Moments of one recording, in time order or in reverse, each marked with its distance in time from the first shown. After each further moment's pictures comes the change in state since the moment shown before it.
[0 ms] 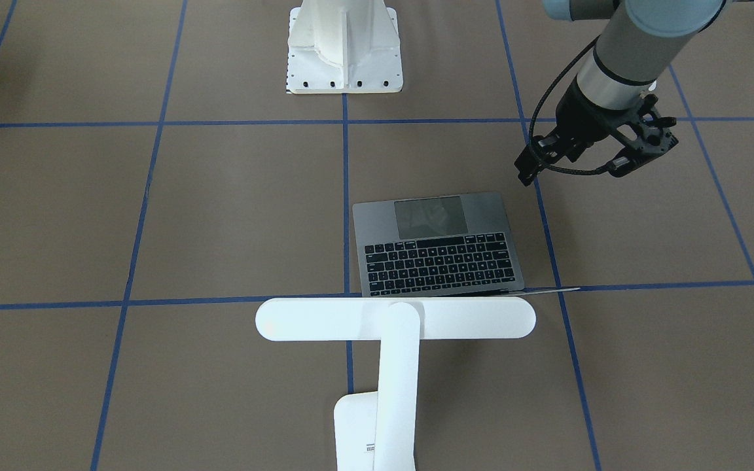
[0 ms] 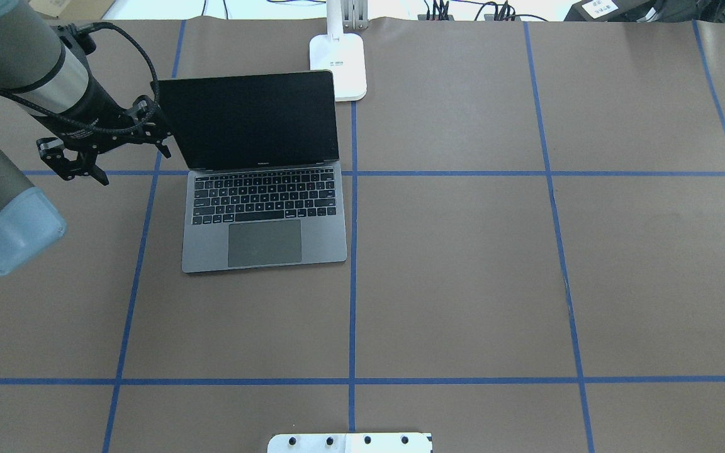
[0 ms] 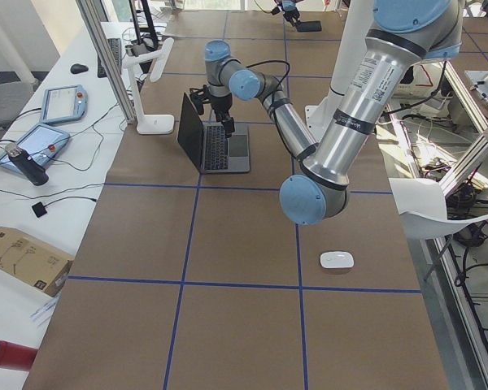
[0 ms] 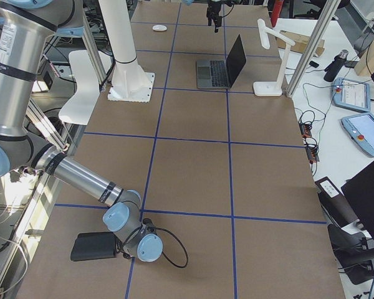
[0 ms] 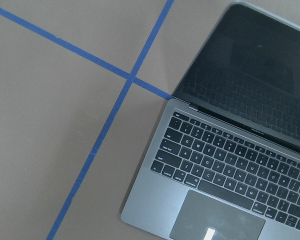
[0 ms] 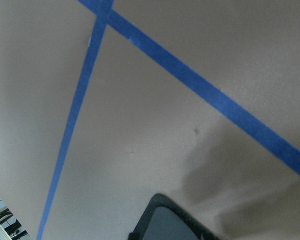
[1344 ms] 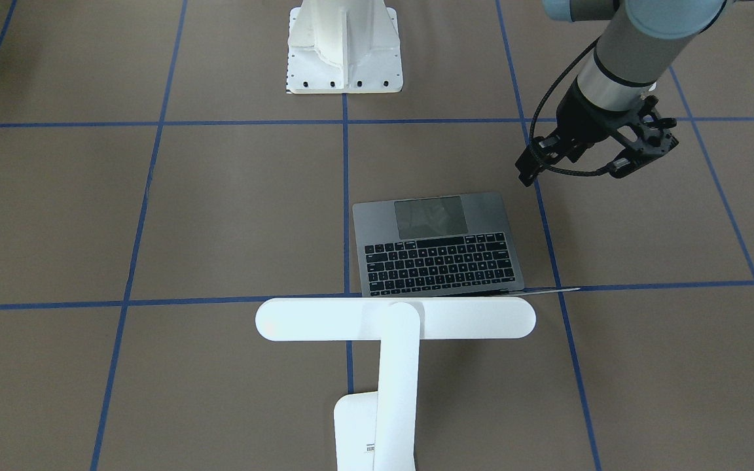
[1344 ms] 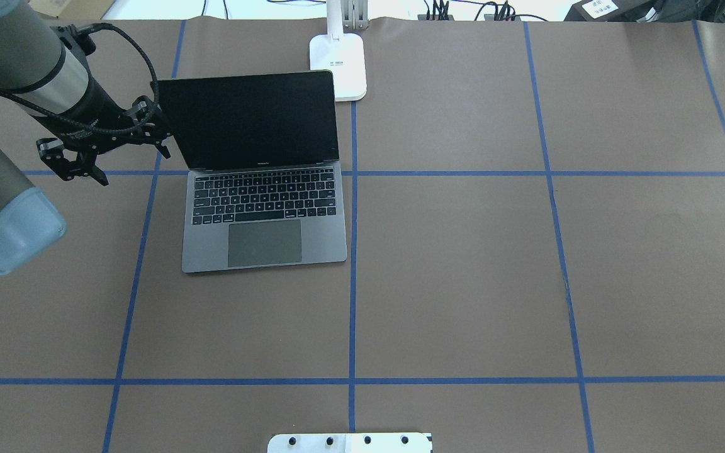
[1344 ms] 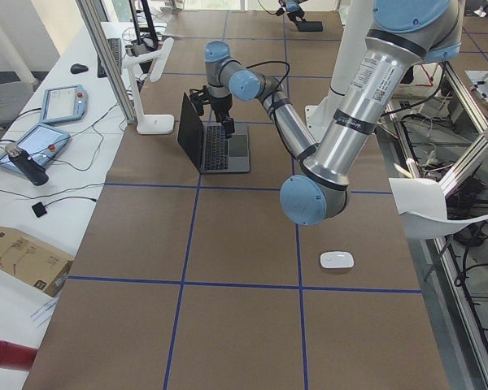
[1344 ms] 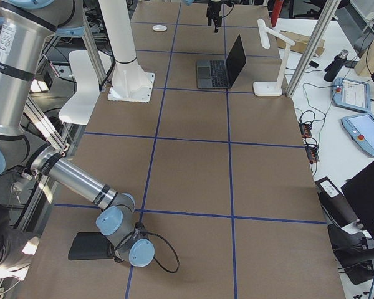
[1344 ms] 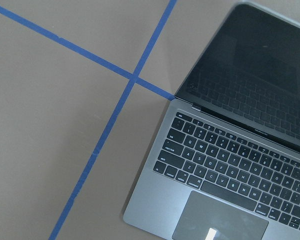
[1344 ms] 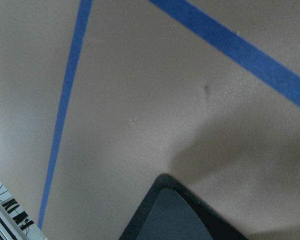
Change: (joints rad) left arm 0.000 0.001 0.001 0.000 0.000 0.001; right arm -0.007 -0.031 -0.030 0.002 -0.009 -0.014
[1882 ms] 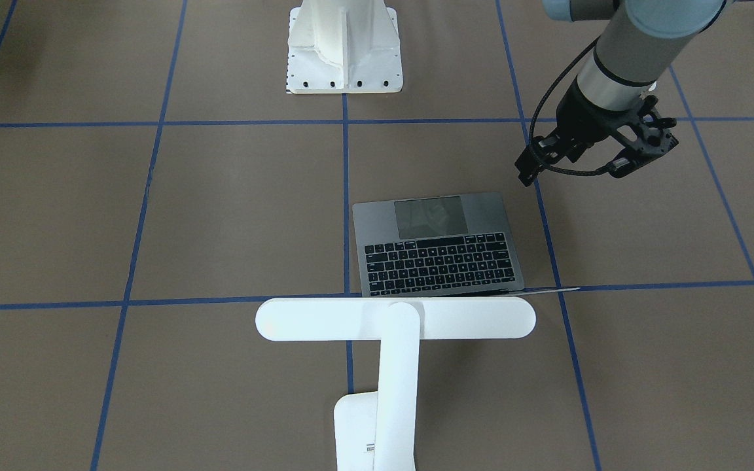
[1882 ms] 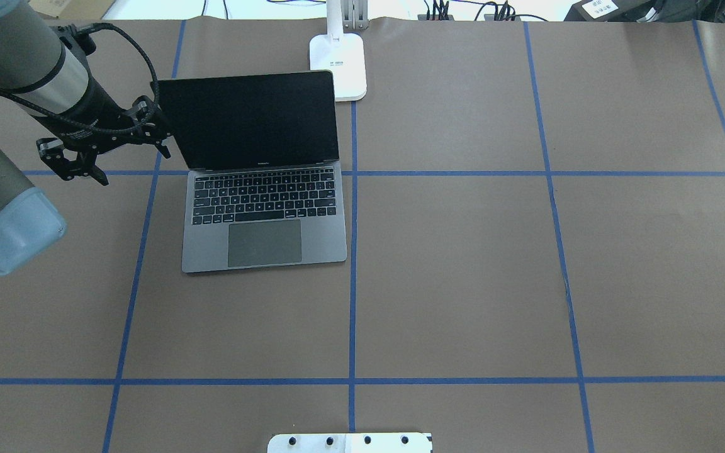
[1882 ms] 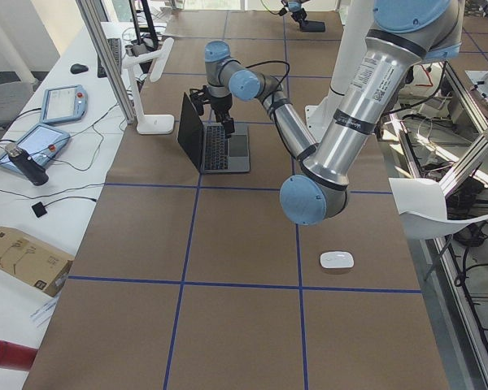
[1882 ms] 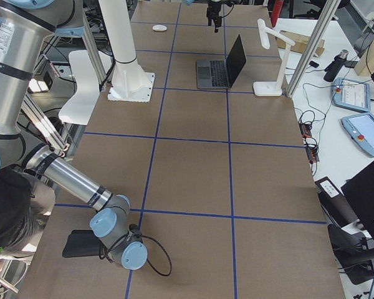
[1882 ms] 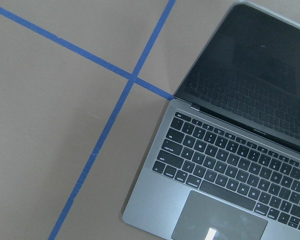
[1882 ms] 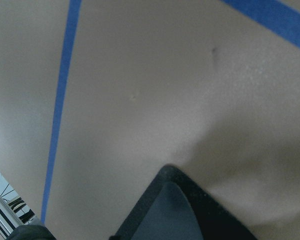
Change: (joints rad) left arm 0.000 0.001 0.000 0.000 0.000 0.002; right arm 0.002 -0.029 -0.002 0.001 0.000 -0.005
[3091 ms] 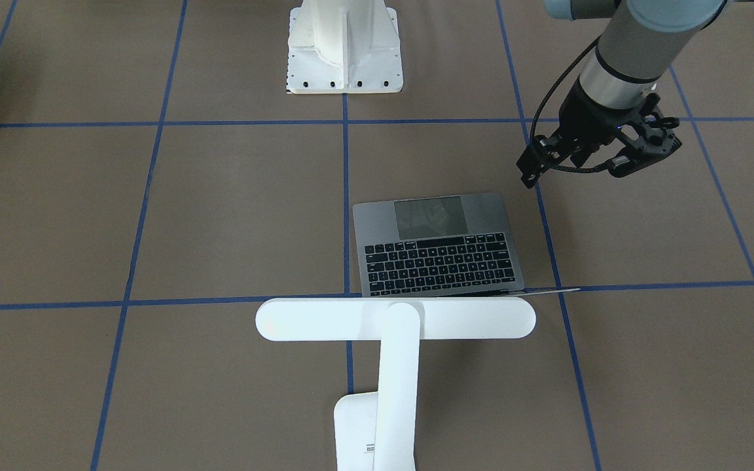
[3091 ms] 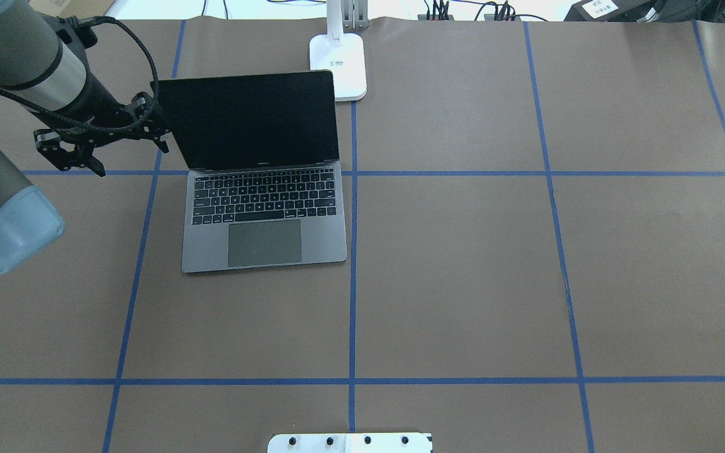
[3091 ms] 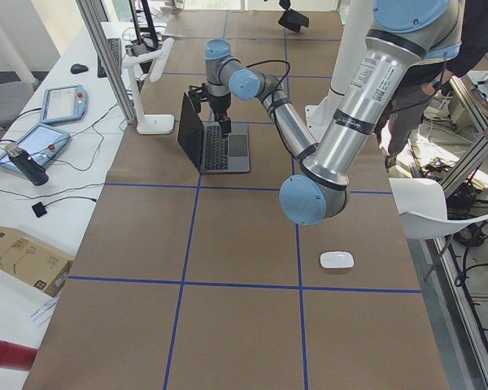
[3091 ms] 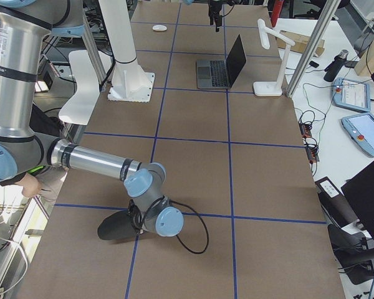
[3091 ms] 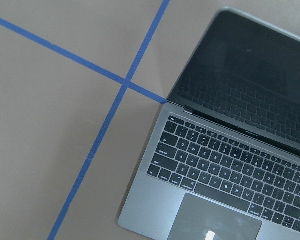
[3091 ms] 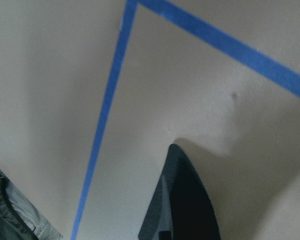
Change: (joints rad) left arm -0.005 0.000 -0.004 -0.012 0.035 0.084; right arm 0.159 0.184 0.336 -0.536 -0.069 0.082
